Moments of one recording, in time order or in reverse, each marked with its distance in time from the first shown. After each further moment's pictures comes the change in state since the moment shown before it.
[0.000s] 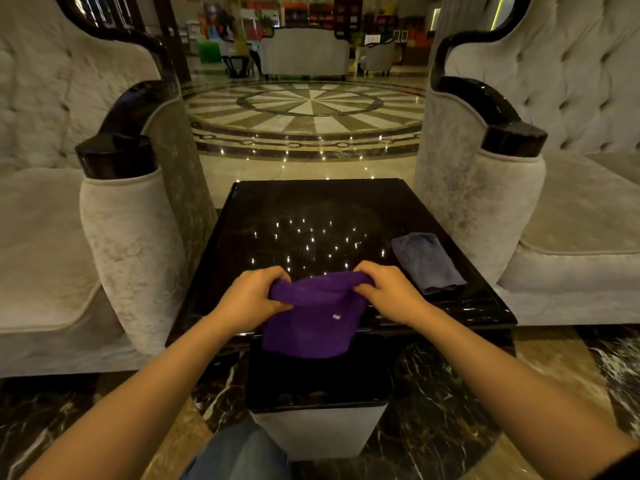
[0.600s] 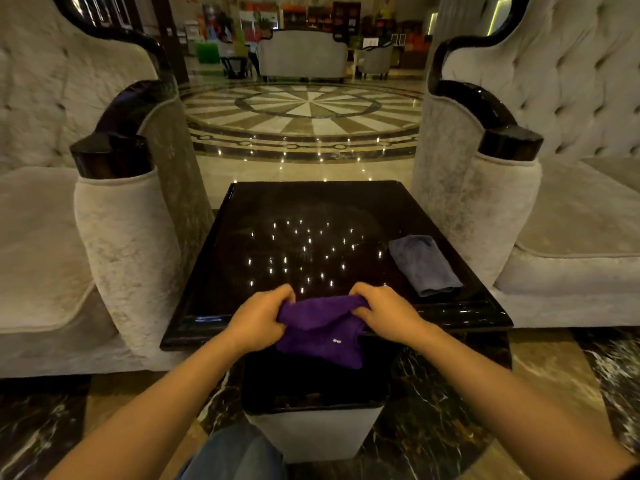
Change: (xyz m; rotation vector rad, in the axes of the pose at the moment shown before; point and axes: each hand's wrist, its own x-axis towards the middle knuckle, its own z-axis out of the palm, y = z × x) left_hand -0.007 -0.002 0.026 0.017 -0.015 -0.041; right_hand -0.013 0.005 0.012 -0.174 -0.061 0.057
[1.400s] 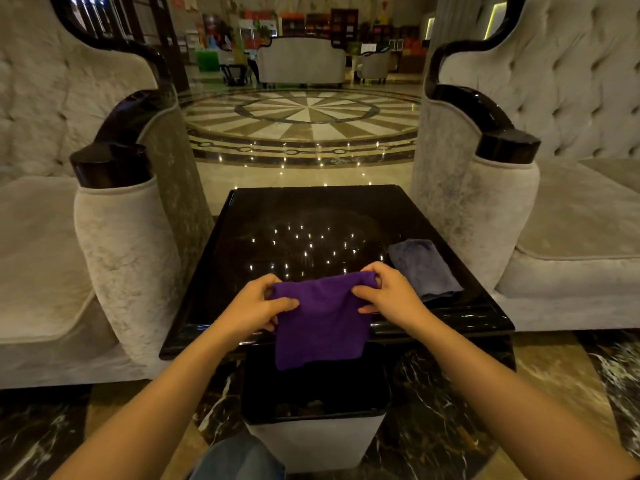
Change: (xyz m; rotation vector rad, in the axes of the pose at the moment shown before) left_hand 0.009 0.010 -0.018 -0.533 -0.025 -0.191; right_hand 0.014 0.002 -0.012 0.729 0.131 0.094
